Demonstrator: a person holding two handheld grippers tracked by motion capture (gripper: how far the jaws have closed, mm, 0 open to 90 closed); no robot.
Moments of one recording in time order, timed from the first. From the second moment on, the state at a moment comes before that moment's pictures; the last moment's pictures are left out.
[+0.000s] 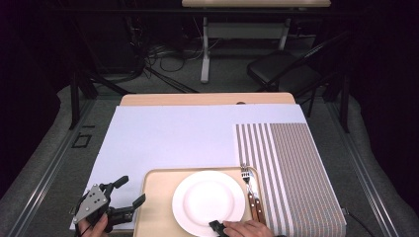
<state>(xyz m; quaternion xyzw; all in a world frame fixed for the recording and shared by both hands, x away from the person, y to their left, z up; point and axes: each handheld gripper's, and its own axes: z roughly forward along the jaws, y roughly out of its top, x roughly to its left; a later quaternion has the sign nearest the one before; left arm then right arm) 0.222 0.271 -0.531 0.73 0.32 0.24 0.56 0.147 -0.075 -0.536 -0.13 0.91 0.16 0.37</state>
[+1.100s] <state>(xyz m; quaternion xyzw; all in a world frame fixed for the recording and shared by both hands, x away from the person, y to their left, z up) 0.221 0.273 -0.531 0.73 0.32 0.24 0.56 0.149 -0.063 -0.544 -0.11 0.92 0.21 0.31</state>
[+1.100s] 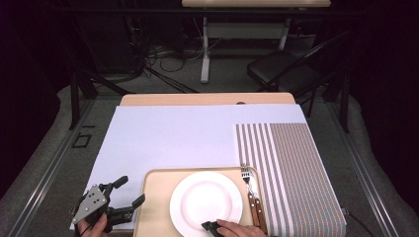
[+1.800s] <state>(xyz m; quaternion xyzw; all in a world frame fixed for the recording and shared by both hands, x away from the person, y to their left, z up) 0.221 0.272 -0.531 0.73 0.32 0.24 0.56 0.158 -0.066 -0.544 -0.08 0.93 0.24 0.29</state>
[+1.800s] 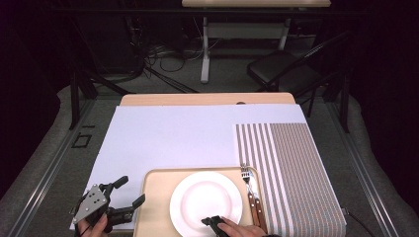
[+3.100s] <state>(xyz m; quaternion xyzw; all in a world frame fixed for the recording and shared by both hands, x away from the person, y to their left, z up) 0.221 0.274 -0.531 0.73 0.32 0.24 0.56 0.214 -0.133 -0.494 0.26 0.82 0.49 0.15</state>
